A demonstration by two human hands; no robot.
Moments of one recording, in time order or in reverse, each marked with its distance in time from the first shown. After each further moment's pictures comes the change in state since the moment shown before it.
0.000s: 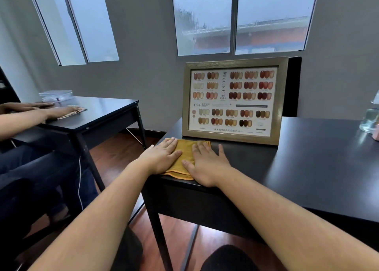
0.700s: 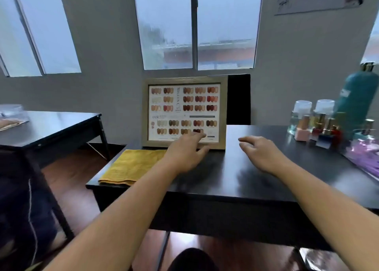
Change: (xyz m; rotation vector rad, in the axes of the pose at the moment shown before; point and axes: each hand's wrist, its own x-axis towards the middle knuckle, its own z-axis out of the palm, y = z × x) left_hand -0.018 0.176 -0.017 -0.207 0.307 0.332; right_hand -0.120 0.170 -0.059 0.470 0.478 0.285
